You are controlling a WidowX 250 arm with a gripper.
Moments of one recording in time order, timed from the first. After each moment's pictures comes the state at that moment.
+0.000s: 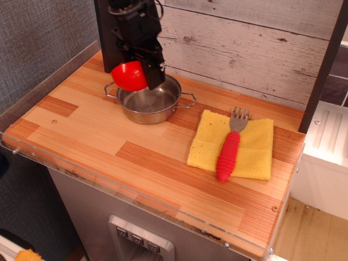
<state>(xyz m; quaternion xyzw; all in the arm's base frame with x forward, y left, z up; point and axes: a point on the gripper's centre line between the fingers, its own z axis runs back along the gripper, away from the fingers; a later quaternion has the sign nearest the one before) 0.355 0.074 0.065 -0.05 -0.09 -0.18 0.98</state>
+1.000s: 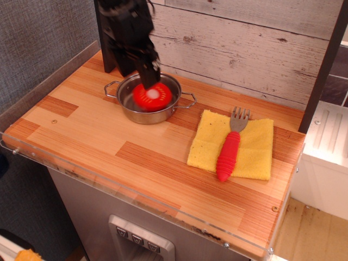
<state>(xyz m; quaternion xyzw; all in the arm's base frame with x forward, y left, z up) 0.336 0.082 0.091 -0.05 -0.11 -0.17 0.98</state>
